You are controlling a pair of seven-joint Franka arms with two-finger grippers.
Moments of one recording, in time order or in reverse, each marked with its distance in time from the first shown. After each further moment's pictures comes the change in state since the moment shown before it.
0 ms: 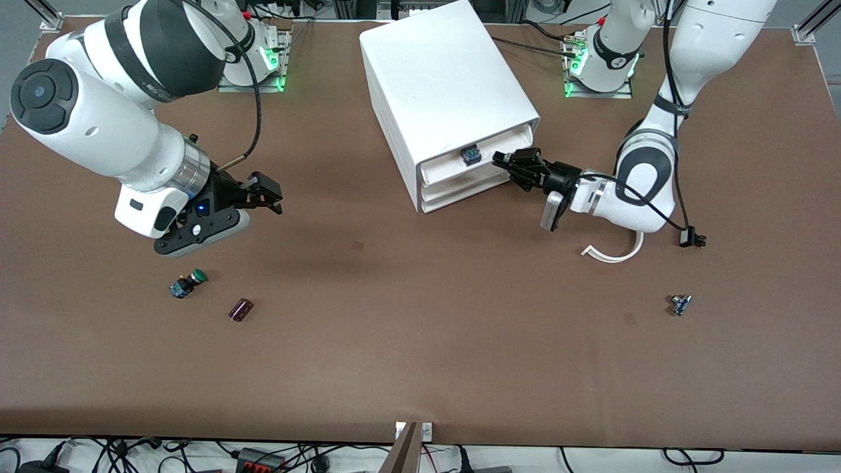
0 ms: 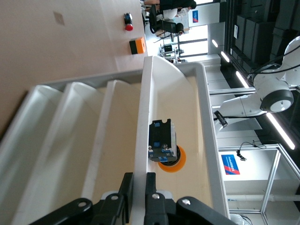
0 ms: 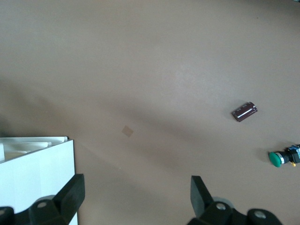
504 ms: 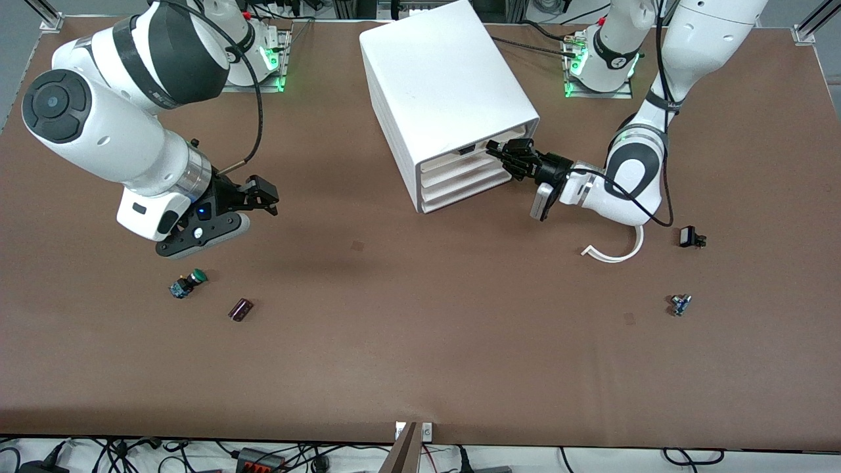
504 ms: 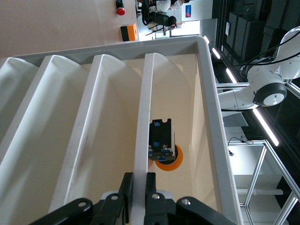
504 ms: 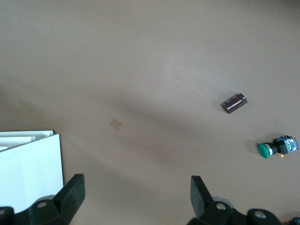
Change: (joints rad) left arm -0.039 -0.024 -0.014 -0.092 -0.044 -0.018 0.014; right arm -0.010 -0.002 -0.001 -0.022 -0.043 -0.015 0.000
